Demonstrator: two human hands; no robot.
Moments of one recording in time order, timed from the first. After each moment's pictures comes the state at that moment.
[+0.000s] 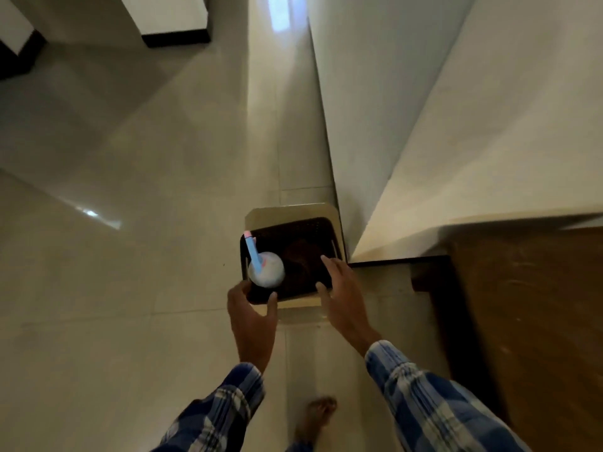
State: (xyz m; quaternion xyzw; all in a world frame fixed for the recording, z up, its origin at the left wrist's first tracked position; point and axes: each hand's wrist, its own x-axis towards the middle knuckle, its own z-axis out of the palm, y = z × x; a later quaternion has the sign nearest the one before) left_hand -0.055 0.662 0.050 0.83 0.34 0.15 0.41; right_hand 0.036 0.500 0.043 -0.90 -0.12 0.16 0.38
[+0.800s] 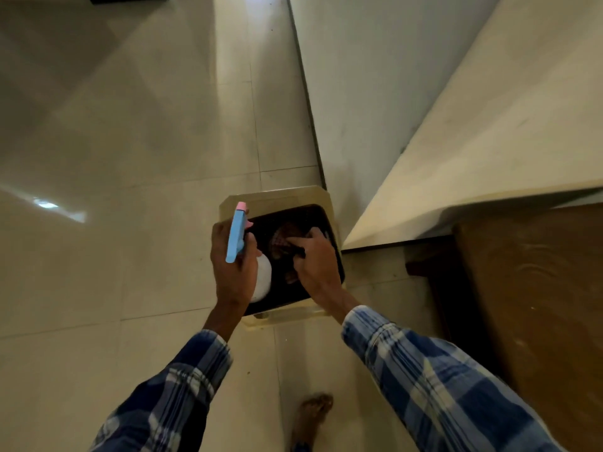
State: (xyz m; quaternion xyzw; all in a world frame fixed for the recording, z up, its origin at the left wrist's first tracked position) left_hand 0.057 0.707 0.021 0.78 0.14 0.26 0.54; right_hand 0.104 0.556 -0.005 -0.92 -0.13 0.10 0.36
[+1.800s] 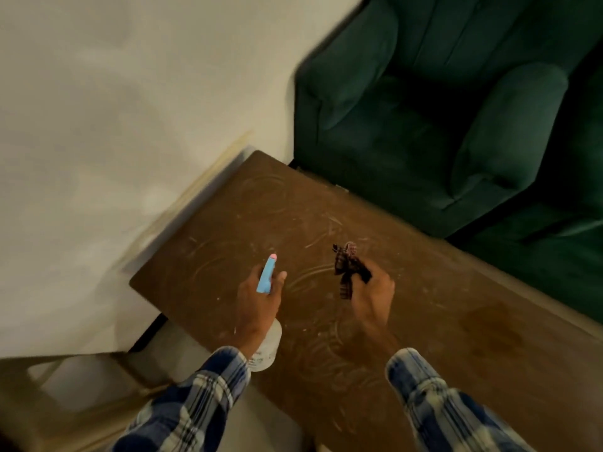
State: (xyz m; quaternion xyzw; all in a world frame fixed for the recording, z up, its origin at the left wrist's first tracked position) left_hand 0.036 0.038 0.058 0.88 -0.09 -0.16 0.44; right_hand -0.079 -0.133 0.064 -0.70 0.49 -0.17 0.49
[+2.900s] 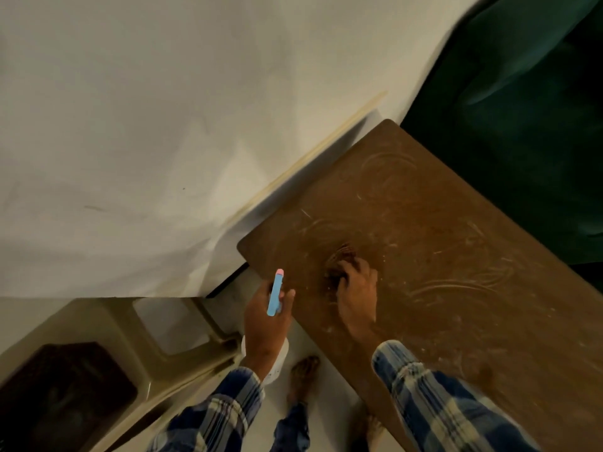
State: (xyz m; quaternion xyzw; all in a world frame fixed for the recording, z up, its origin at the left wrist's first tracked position) left_hand 0.124 0.239 -0.016 0.89 0.02 -0.10 0.45; right_hand 0.097 0.063 -0.054 -0.90 0.31 0.07 0.31
